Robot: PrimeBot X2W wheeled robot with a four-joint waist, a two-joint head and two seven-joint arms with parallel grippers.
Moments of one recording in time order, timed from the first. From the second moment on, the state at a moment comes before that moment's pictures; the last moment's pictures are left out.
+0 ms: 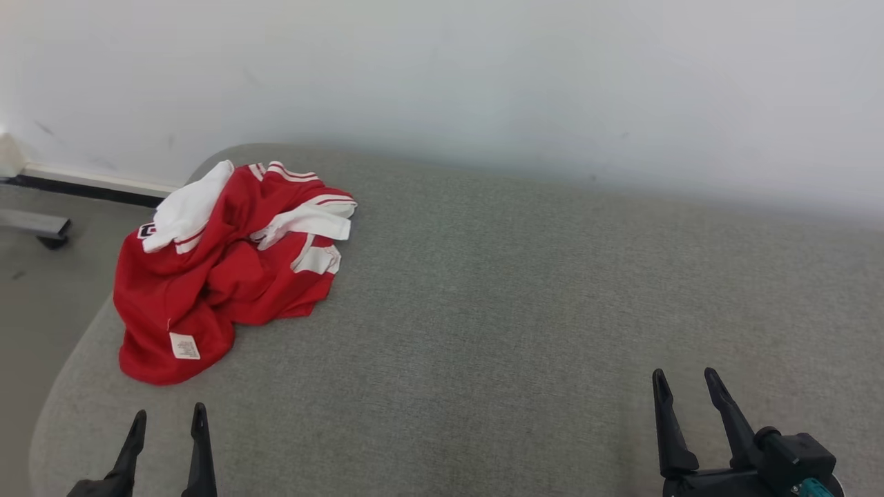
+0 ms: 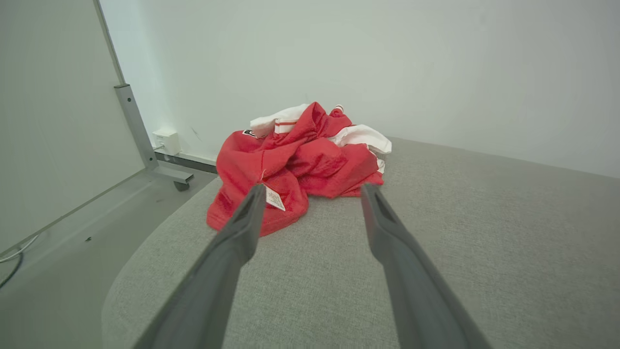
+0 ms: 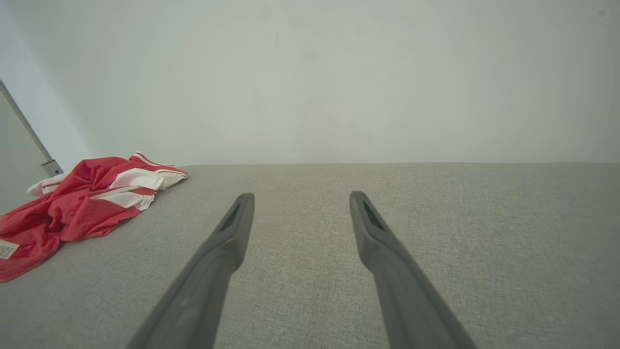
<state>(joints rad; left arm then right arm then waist) 0.06 0.15 0.04 0.09 -0.23 -0.04 -0.15 0.01 -0.05 0.03 0.18 0.21 0.13 -0.22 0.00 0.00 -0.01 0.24</state>
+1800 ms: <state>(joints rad) -0.39 0.29 0.12 0.20 -0.38 -0.07 -0.20 -0.13 -0.05 0.00 0.13 0.09 0.13 -0.20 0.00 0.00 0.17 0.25</state>
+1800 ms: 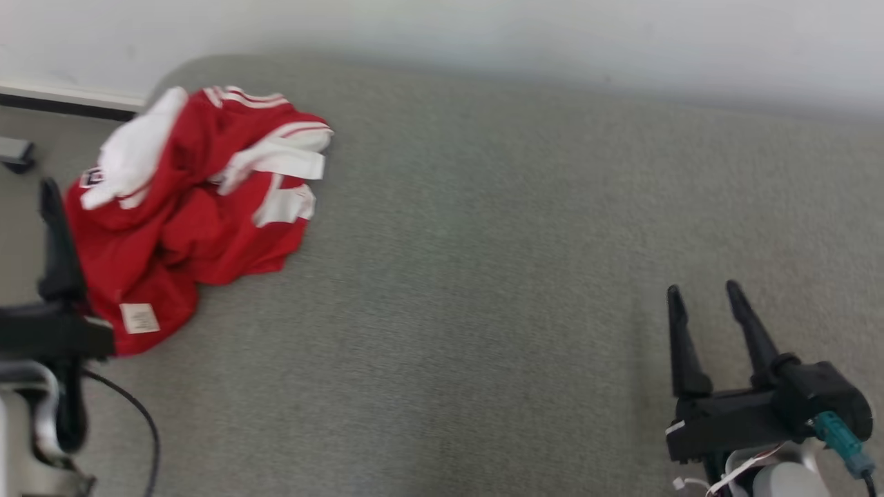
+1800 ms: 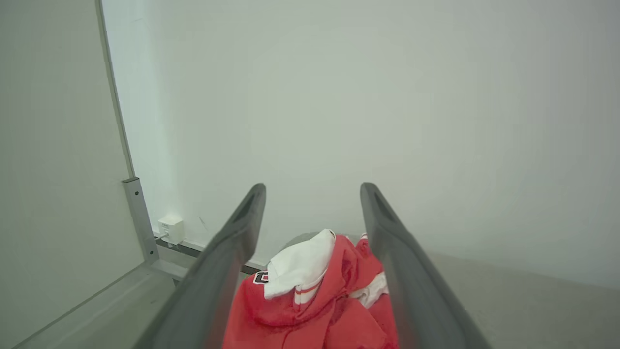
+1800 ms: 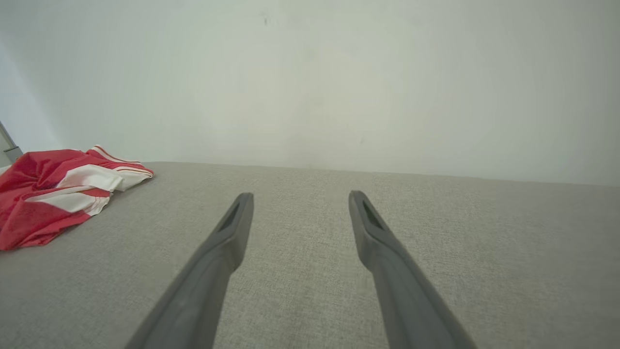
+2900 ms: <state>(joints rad) -0.86 0.58 0.07 0.83 -0.42 -0.12 -0.04 -0.15 -0.05 -0.12 -0.07 0.03 0.13 -0.15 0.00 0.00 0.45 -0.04</state>
